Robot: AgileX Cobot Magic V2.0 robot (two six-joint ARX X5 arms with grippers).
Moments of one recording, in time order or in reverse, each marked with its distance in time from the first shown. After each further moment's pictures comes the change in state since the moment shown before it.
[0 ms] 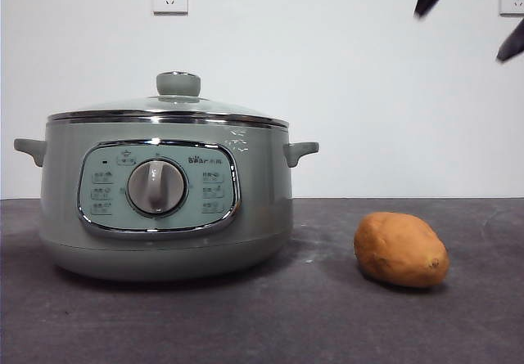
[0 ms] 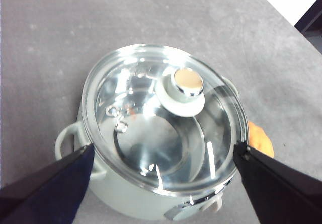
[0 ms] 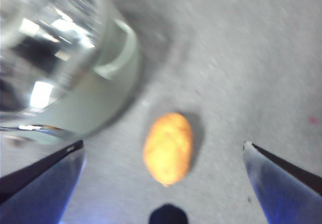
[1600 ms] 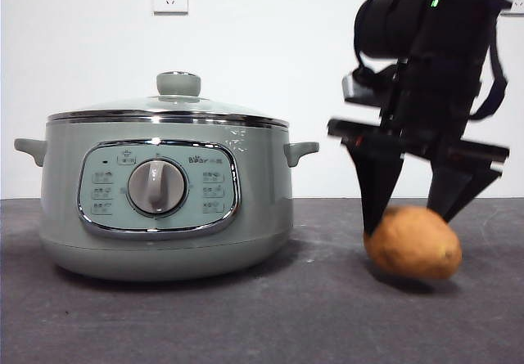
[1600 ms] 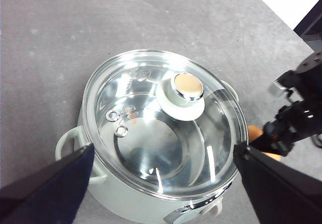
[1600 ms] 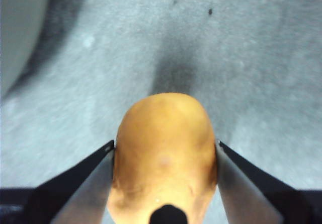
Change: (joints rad) left arm 0.000 0.000 0.000 0.010 0.000 -0.002; right arm 0.183 0.534 0.003 0.106 0.155 0.112
